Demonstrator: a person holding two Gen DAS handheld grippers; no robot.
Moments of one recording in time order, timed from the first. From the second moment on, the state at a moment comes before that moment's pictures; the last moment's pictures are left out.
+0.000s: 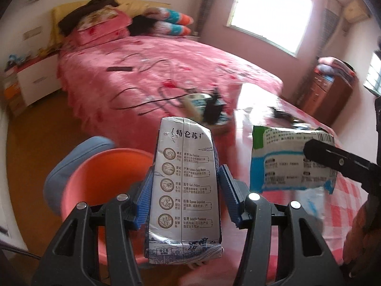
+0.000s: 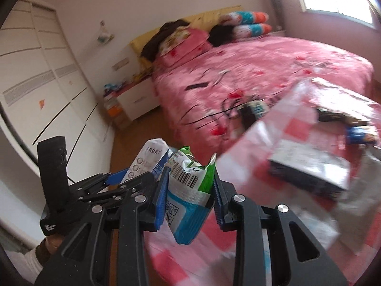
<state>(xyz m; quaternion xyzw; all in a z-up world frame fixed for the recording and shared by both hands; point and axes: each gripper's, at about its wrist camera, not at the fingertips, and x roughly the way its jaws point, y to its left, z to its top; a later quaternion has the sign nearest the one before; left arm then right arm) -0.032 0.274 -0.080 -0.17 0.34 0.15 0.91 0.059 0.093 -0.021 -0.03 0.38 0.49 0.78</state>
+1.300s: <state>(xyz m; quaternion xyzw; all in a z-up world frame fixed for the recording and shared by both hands) -0.057 0.299 -0.108 -0.20 0.37 0.19 0.89 0.043 0.057 -0.048 -0.06 0.37 0.39 0.84</state>
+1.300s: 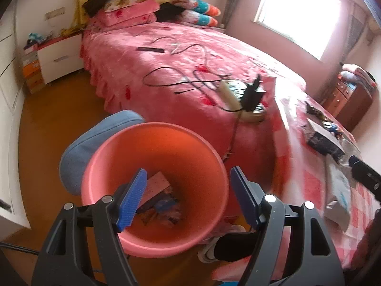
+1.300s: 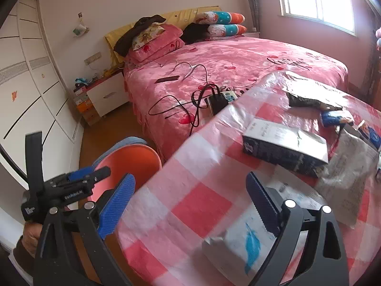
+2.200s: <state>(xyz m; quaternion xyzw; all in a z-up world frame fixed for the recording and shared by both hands) -0.016 0.199 -0.073 -0.14 0.38 0.11 0.91 0.054 -0.027 -0.039 -0.01 0.34 0.35 0.87</state>
